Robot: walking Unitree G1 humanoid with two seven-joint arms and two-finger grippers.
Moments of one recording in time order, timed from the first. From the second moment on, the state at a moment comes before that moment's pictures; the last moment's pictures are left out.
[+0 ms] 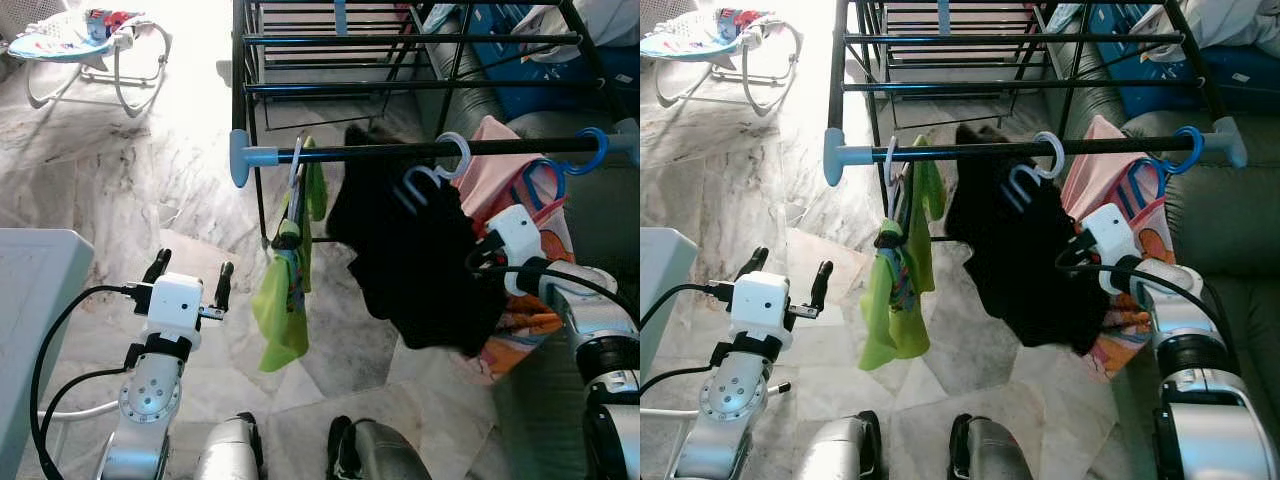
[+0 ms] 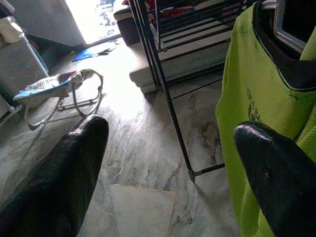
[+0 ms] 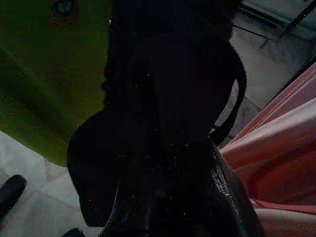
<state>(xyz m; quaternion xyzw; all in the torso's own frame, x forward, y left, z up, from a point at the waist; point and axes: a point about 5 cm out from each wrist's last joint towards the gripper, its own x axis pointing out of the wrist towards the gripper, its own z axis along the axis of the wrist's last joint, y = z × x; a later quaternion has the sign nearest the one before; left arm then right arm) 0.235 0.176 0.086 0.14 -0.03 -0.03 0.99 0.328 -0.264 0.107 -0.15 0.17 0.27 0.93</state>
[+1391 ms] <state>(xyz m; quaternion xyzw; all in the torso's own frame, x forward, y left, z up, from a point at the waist) 0.234 0.172 0.084 0.14 -0.03 -0.02 0.99 0.228 -0.201 0.040 -0.03 0.08 0.01 1.00</state>
